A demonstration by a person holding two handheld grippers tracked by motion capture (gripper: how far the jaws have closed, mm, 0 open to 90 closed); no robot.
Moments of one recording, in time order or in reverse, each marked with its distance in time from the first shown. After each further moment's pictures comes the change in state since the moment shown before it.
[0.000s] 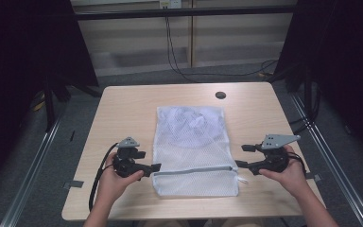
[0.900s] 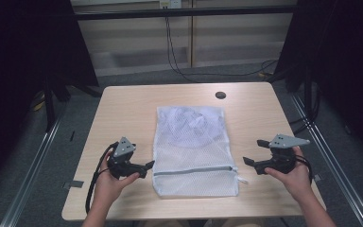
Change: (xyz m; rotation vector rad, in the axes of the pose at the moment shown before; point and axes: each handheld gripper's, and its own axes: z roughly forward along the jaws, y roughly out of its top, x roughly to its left) left arm 0.006 -0.010 -0.008 -0.091 0.202 0.209; right arm -0.006 -0.015 -0.013 -0.017 -0.233 0.096
